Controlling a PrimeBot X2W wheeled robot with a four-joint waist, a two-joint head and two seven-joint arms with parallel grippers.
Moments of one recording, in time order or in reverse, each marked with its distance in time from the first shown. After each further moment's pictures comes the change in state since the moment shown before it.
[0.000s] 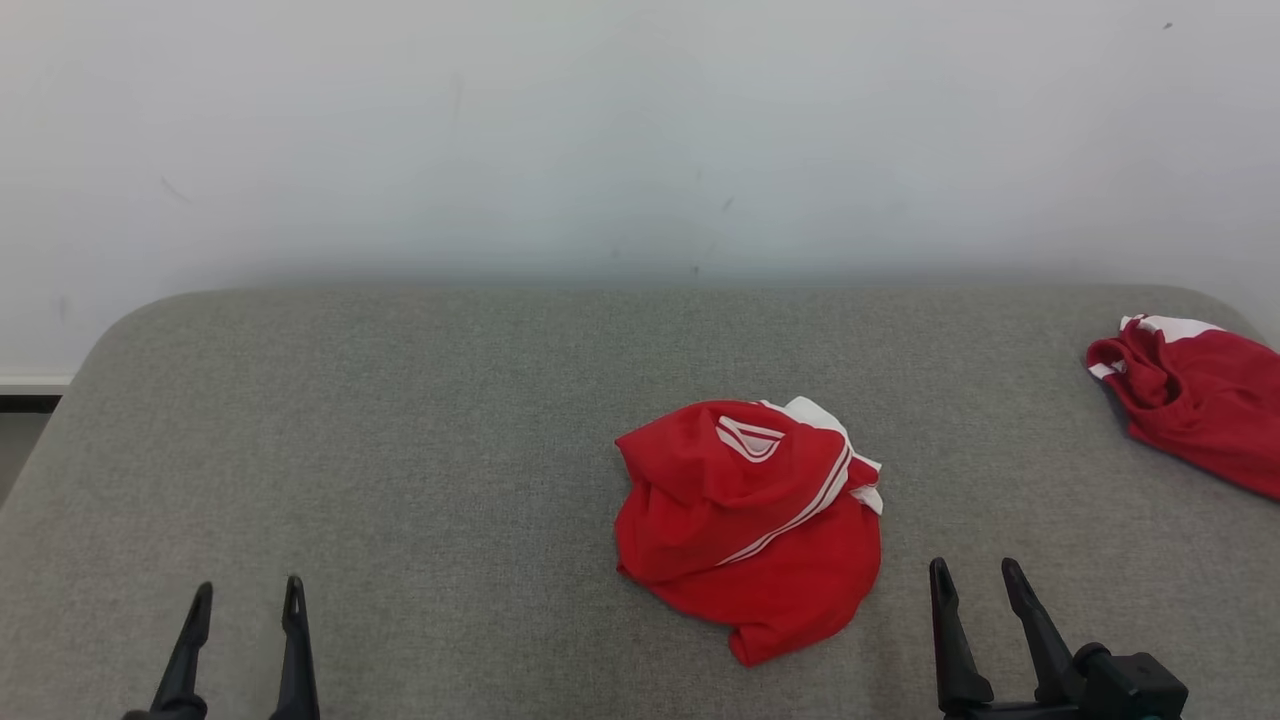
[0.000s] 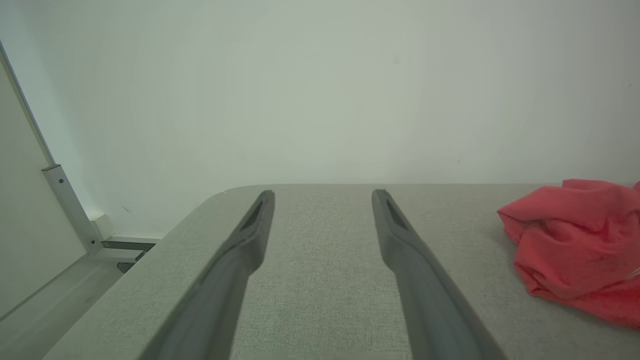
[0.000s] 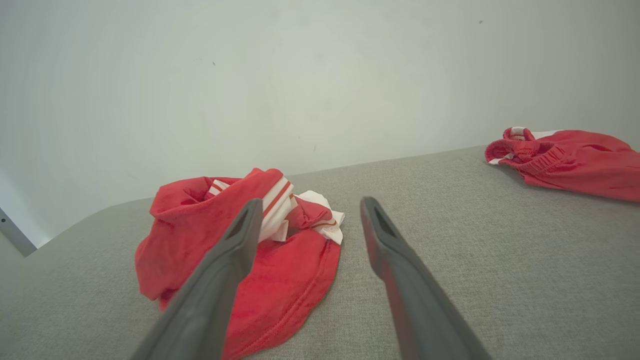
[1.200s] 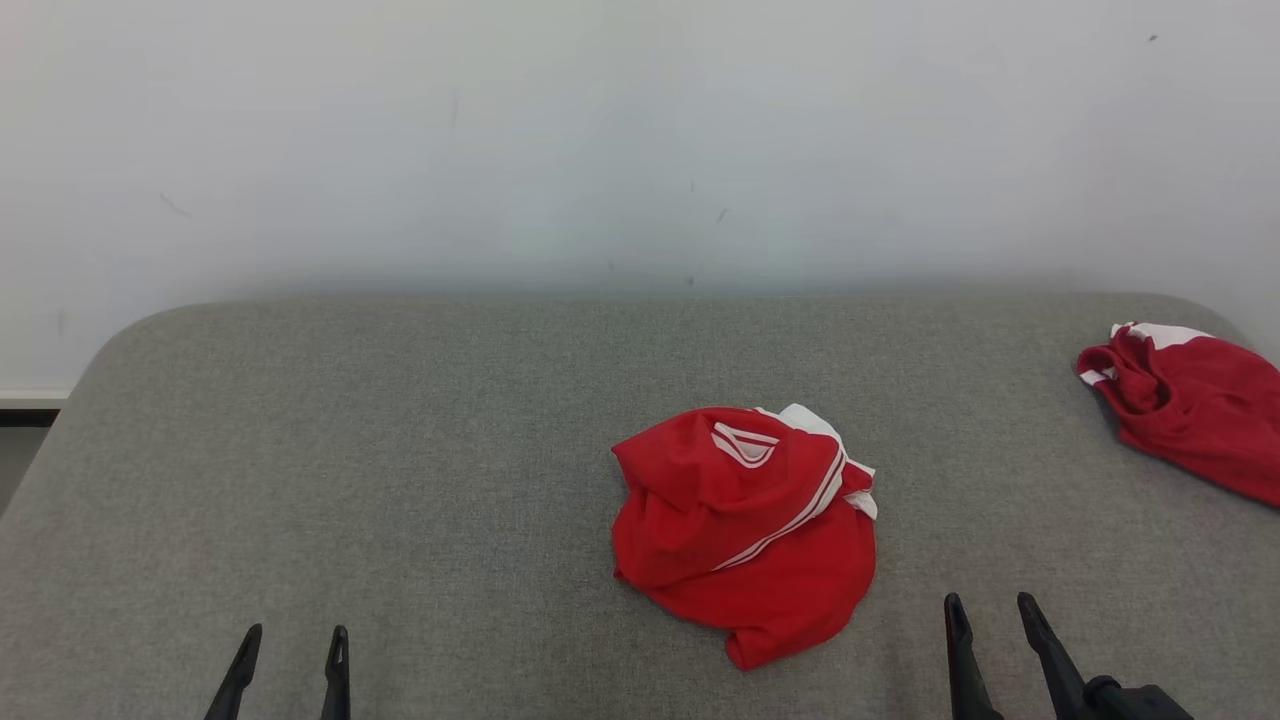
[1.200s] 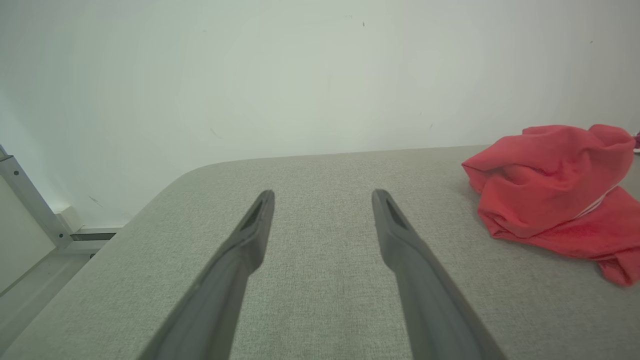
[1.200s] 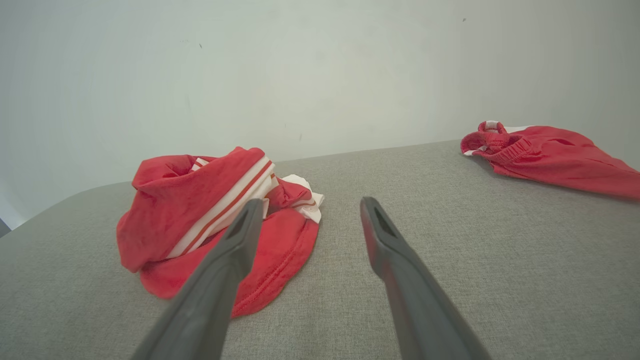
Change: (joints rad) left arm 0.047 -0.023 -0.008 0.048 0.060 -0.083 0.000; right arm 0.058 -0.004 -0.025 -0.010 -0.043 0.000 0.000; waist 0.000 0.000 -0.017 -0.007
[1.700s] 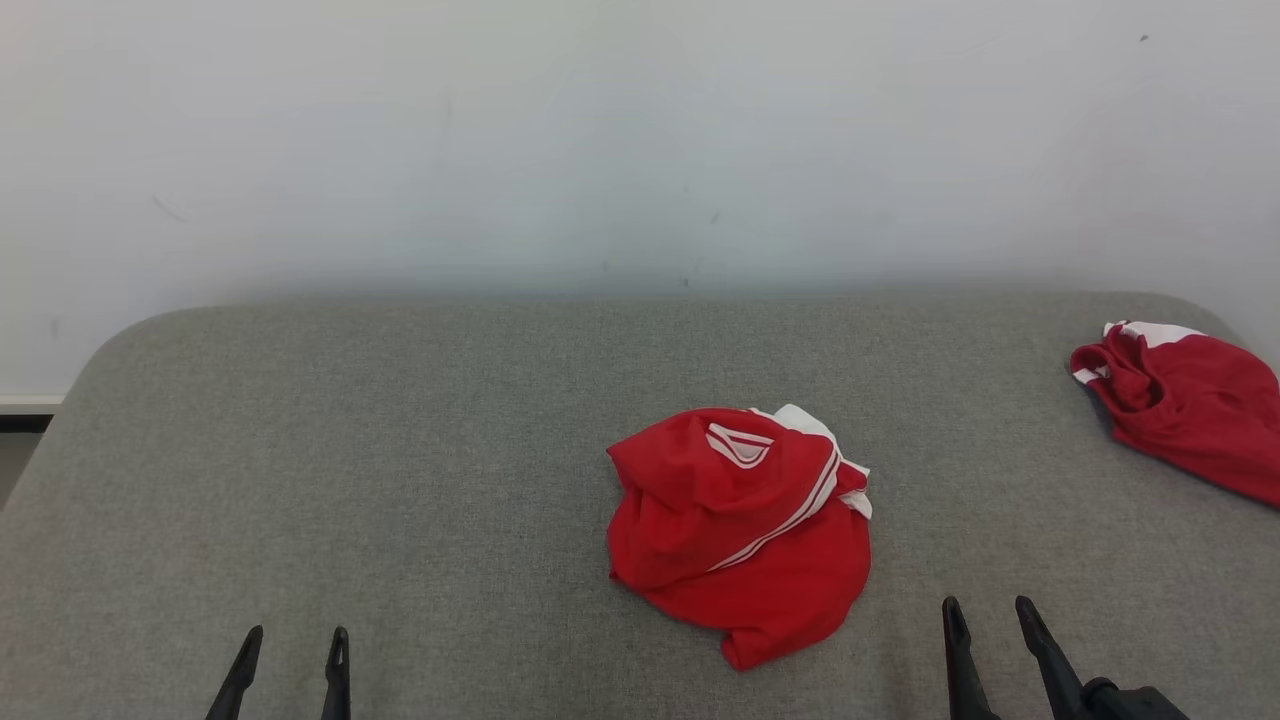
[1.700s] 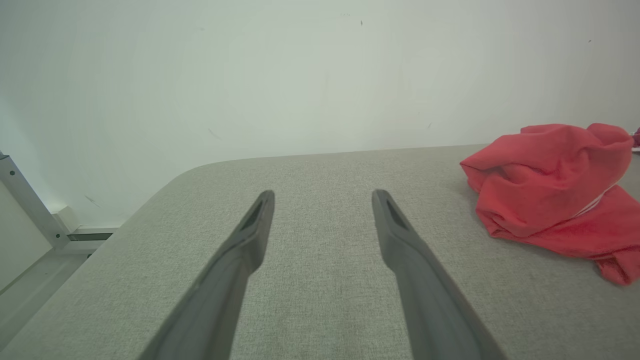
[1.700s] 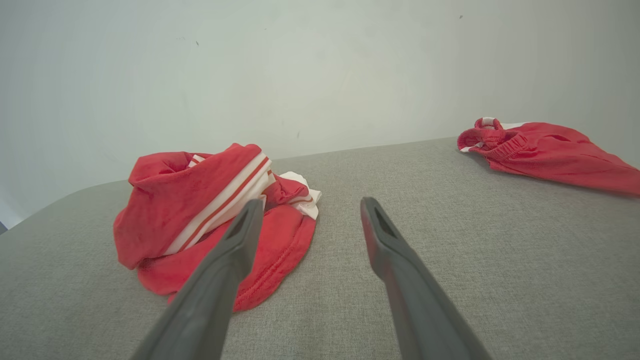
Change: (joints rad) left arm -0.001 -0.002 0.002 0.009 0.000 -0.002 0.000; right arm 0.000 0.002 0.000 0.011 -0.002 0.000 0.000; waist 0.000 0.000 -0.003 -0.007
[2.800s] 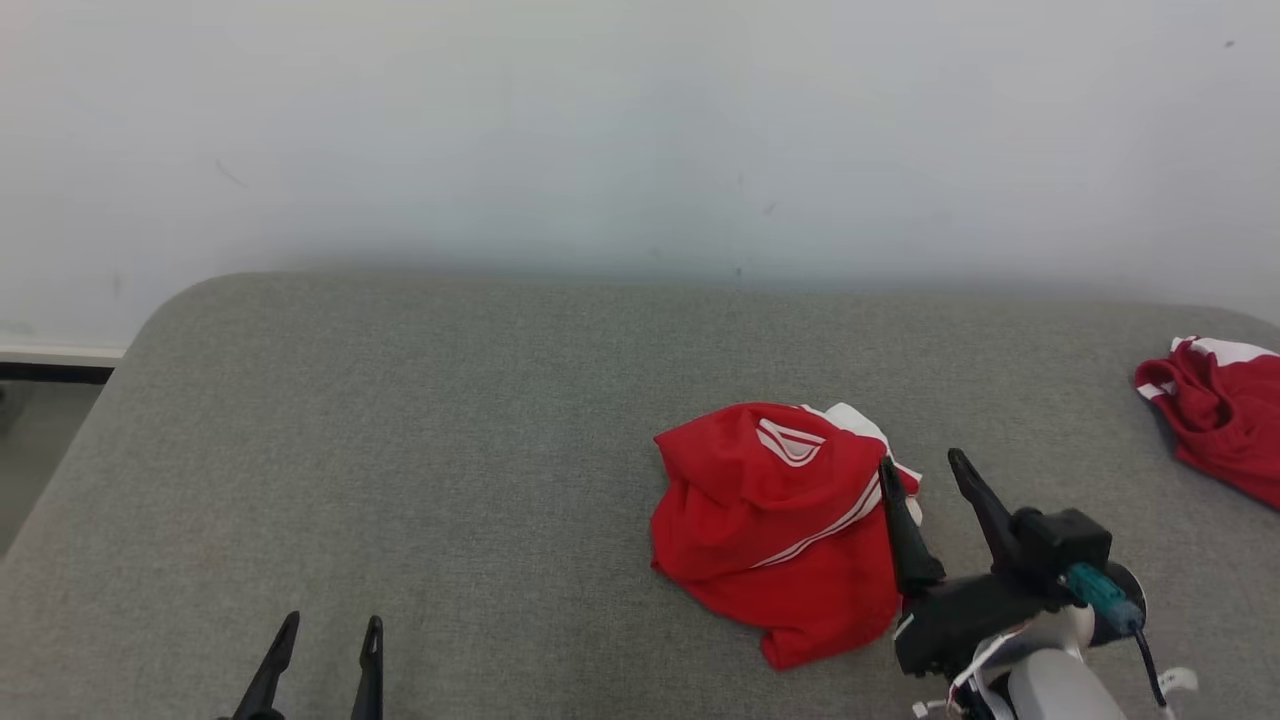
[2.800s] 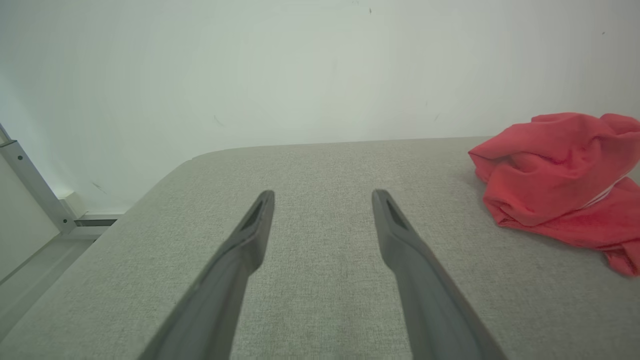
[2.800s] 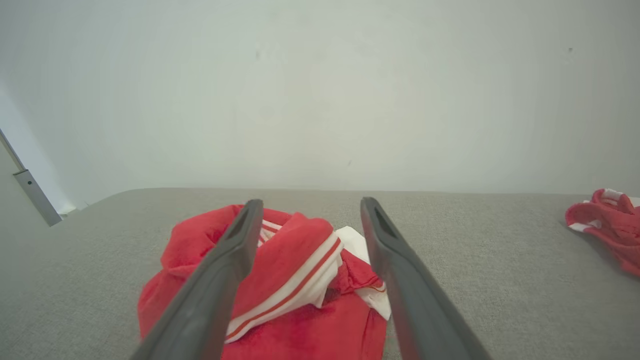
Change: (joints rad) left arm -0.042 -0.013 -0.035 0.044 0.009 -0.017 0.000; right arm -0.337 -0.057 0.102 0.232 0.010 0.000 0.032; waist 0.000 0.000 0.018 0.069
